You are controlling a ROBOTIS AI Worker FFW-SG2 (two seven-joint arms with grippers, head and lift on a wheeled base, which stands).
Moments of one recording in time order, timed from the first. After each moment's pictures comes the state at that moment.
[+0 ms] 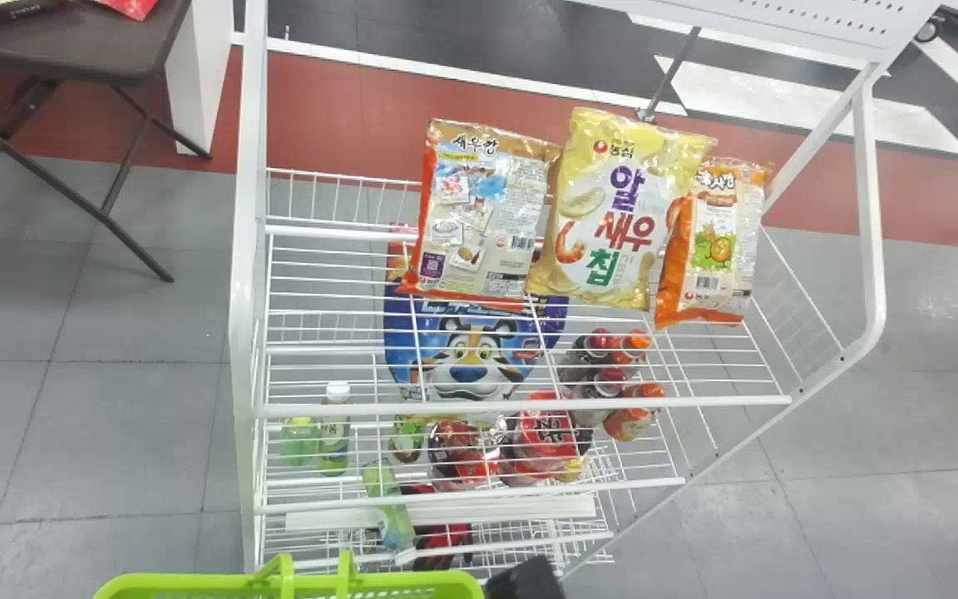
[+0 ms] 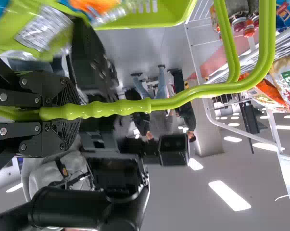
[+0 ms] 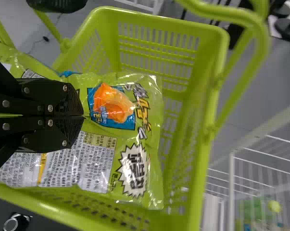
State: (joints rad) left arm 0.70 0.09 -0.04 -2.05 0.35 1.09 -1.25; right arm 0.68 -0.22 0.08 -2.42 -0.37 1.54 0.29
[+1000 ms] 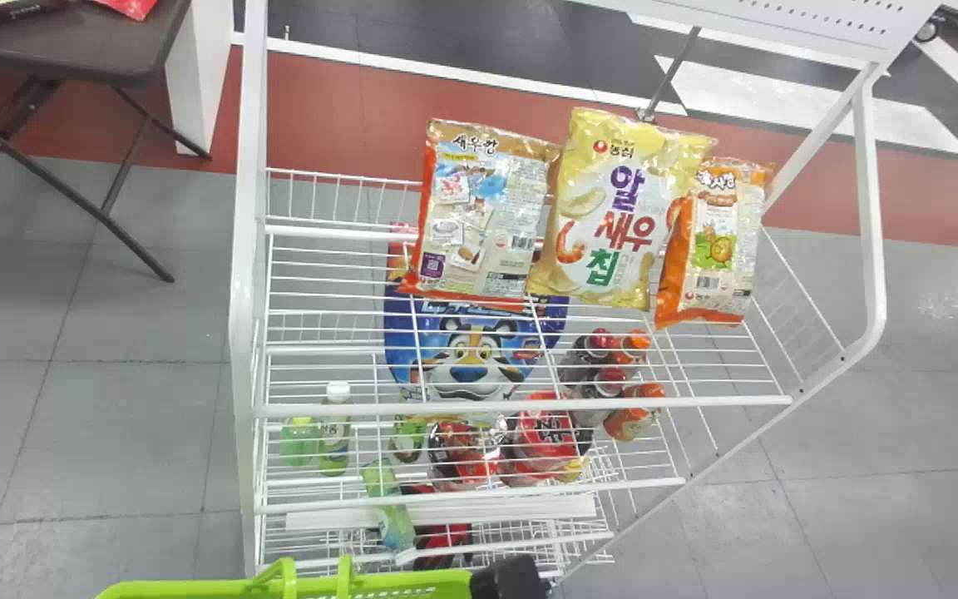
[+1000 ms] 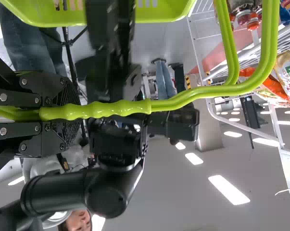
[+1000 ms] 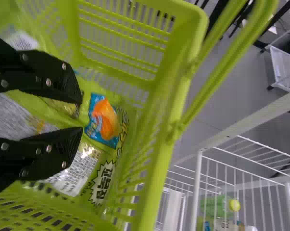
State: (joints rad) left arm 0.71 0.09 -0.05 -2.05 0.35 1.09 -1.27; right arm 0.73 -0.22 0.13 -2.36 -0.27 1.26 0.32
